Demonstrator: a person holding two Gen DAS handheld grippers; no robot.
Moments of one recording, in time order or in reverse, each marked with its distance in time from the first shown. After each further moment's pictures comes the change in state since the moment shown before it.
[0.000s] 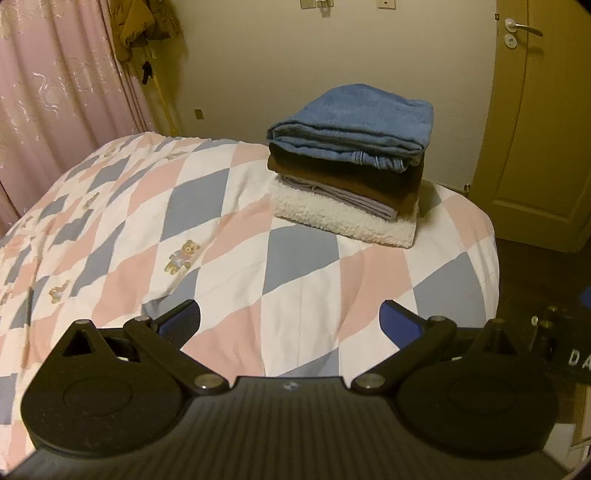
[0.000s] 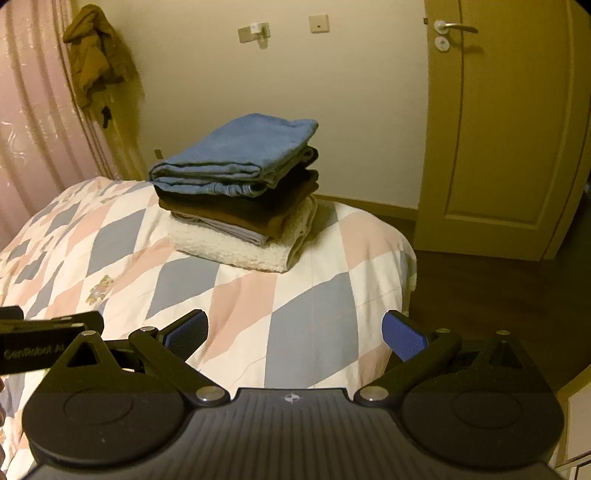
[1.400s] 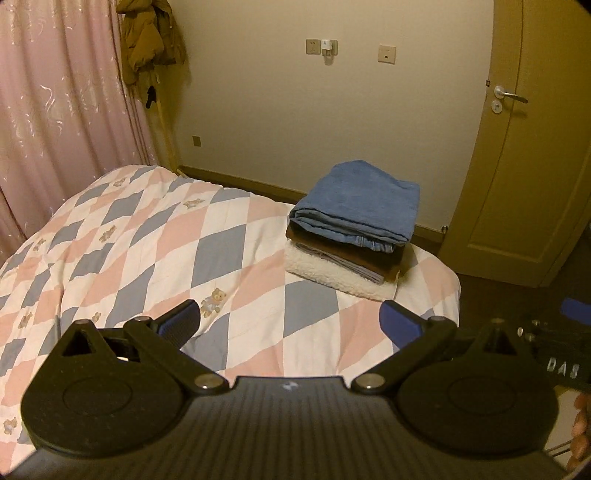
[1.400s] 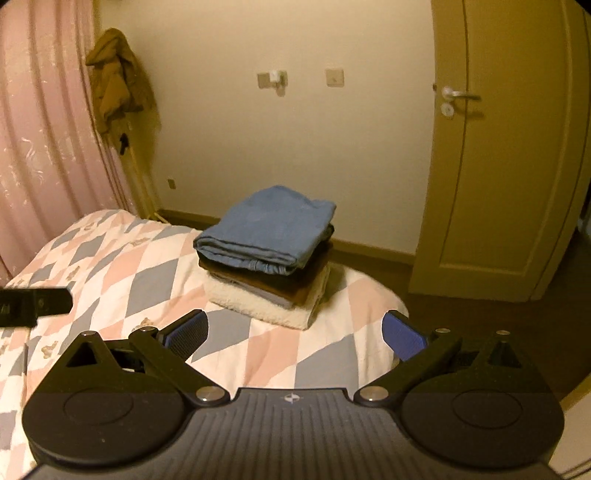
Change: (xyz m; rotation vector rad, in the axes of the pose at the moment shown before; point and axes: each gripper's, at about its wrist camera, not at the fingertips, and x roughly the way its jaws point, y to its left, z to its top) left arm -0.156 0.071 0.089 -0.041 -0.067 -0.066; right arm -0.134 0.053 0.077 -0.054 -0.106 -0.005
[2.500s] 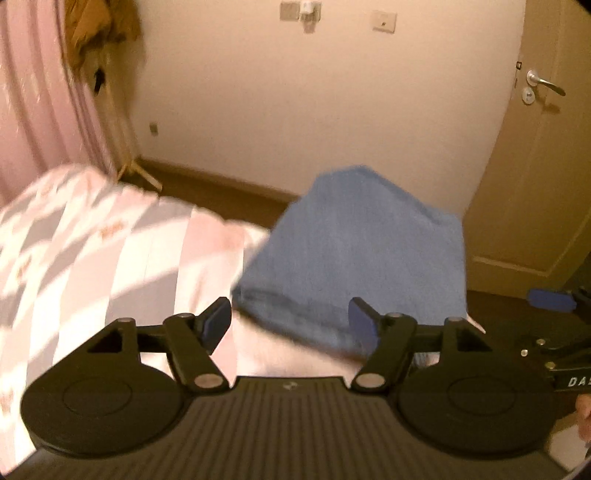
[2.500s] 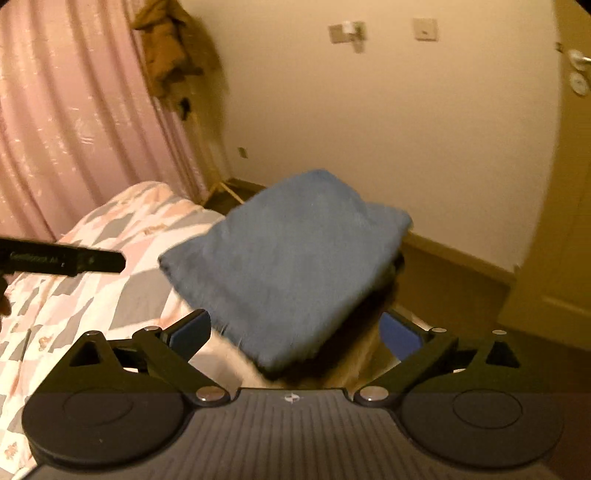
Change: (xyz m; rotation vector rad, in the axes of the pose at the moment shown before) left arm 0.292 -0.033 0.102 -0.004 0.086 -0.090; right arm 0.280 -0.057 0.079 -0.091 0.126 0.305
